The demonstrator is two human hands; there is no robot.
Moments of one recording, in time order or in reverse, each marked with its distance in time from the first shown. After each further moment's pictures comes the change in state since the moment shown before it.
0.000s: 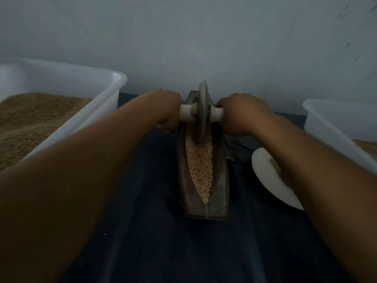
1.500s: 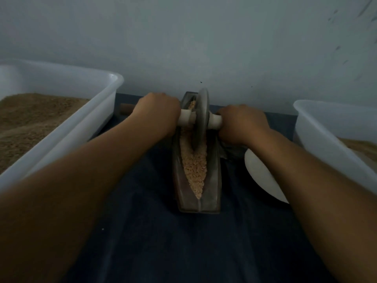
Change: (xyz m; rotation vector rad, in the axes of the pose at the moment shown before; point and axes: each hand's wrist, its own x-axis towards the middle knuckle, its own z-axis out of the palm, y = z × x) left_hand -0.029 0.010 0.007 0.181 0.174 0.037; right_hand -0.027 -0.004 0.007 0.024 0.015 0.084
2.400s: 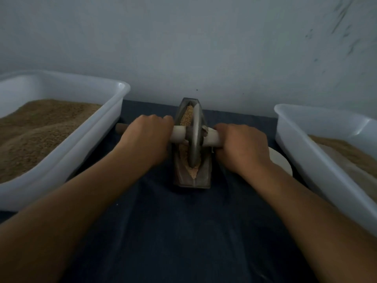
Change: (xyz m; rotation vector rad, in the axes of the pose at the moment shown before) left_hand -0.089 0.006 0.004 -0.036 0.222 0.027; right_hand -0.099 -0.019 -0.021 -0.058 0.298 -0.041
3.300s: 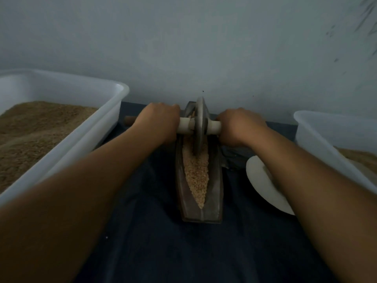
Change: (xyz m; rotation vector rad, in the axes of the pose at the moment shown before) left_hand 0.096 -0.020 0.035 0.001 -0.124 -0.031; right_hand 0.108 0.022 0.047 0.063 -0.388 0.026
